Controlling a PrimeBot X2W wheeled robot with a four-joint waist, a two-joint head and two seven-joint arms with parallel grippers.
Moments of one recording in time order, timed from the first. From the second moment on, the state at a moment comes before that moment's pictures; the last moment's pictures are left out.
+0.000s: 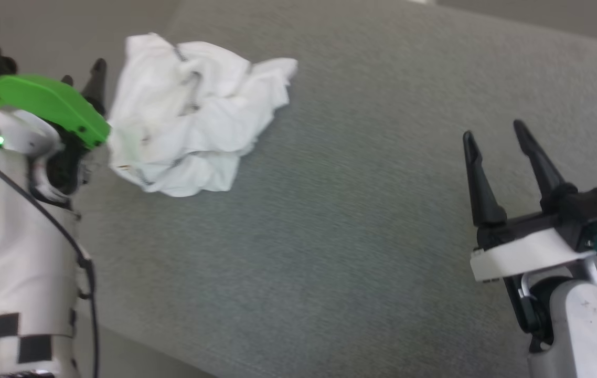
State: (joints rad) left arm -0.78 0.25 0.06 0.53 -0.59 0.00 0.32; right arm -0.21 -0.05 0.04 -0.11 0.02 0.13 -0.07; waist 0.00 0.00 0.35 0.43
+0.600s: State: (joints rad) left arm -0.74 0.41 0.16 0.55 -0.71 0.17 0.80; right arm -0.28 -0.05 0.04 -0.07 0.05 0.13 -0.13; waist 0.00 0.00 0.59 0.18
